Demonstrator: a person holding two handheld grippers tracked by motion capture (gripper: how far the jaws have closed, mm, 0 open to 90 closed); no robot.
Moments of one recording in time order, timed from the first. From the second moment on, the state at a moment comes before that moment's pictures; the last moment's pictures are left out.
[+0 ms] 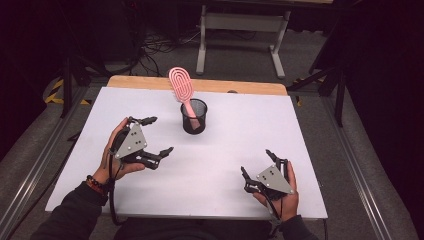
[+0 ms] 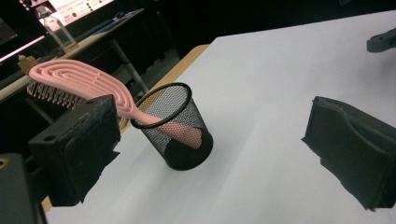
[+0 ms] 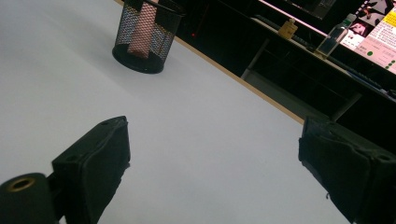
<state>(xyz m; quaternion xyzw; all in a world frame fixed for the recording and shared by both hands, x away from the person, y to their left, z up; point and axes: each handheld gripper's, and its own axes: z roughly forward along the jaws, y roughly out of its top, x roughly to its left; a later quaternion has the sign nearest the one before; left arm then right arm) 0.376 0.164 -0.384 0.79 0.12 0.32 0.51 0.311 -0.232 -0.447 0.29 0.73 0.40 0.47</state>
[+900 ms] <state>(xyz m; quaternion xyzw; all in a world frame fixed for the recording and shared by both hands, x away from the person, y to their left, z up) 0.358 0.196 -0.415 0.80 0.13 0.33 0.49 0.310 -0.229 -0.447 0.28 0.73 0.41 0.47</state>
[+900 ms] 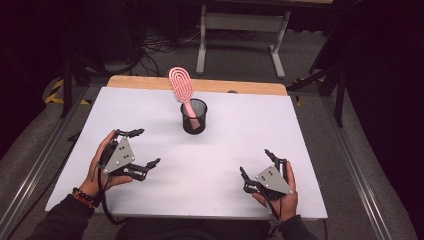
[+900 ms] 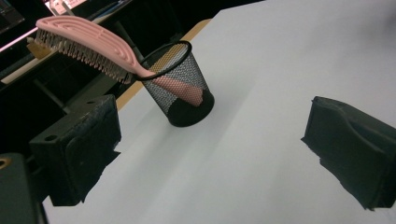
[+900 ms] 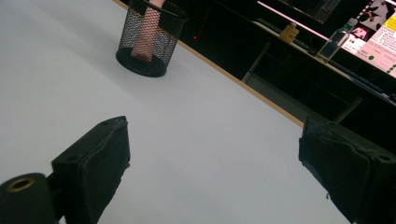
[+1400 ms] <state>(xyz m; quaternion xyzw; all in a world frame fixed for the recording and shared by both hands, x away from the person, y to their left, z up) 0.347 0.212 -0.438 0.81 0.14 0.33 0.47 0.310 -0.227 -0.448 0.28 0.73 0.41 0.47</state>
